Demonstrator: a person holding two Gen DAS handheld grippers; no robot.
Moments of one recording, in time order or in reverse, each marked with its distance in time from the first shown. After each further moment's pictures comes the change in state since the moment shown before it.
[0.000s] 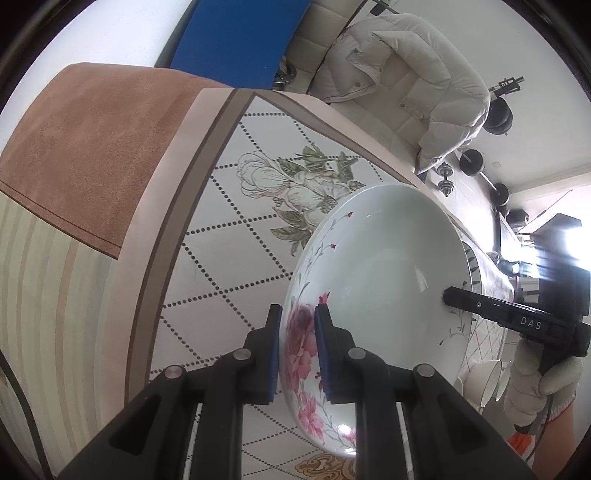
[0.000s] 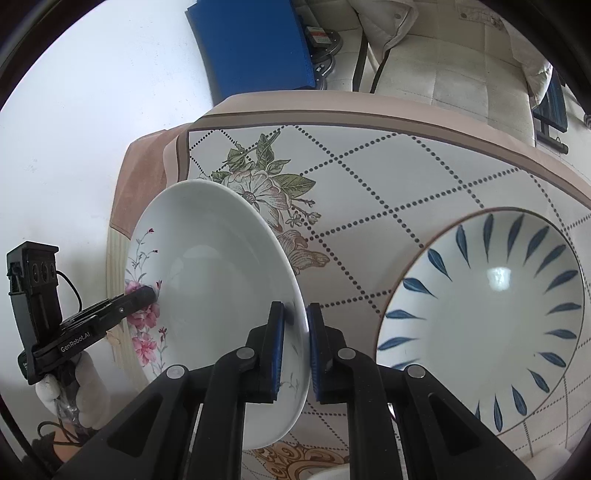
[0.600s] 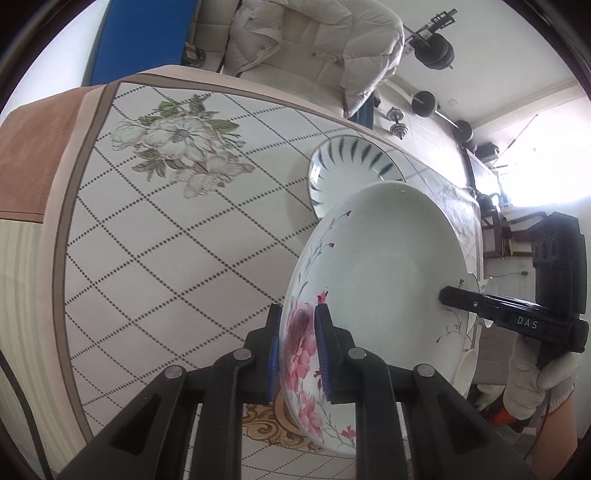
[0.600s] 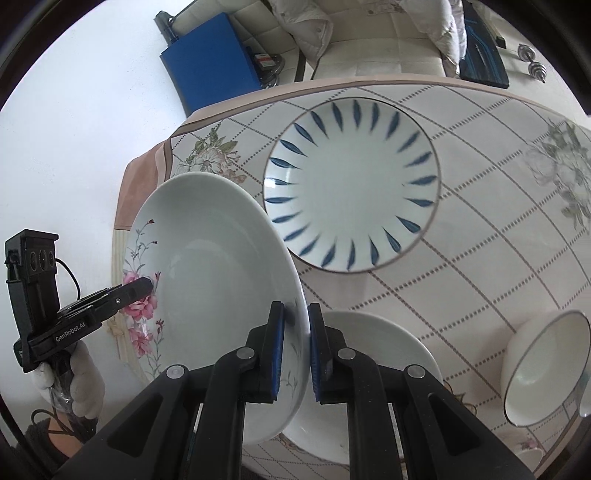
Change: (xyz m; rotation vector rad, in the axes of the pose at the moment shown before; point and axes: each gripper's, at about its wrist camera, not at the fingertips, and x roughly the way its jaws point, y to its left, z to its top) left arm 0.007 -0.132 -0.096 0.225 0.087 -0.049; right arm -0.098 -0.083 -0.157 0.146 -0.108 -0.005
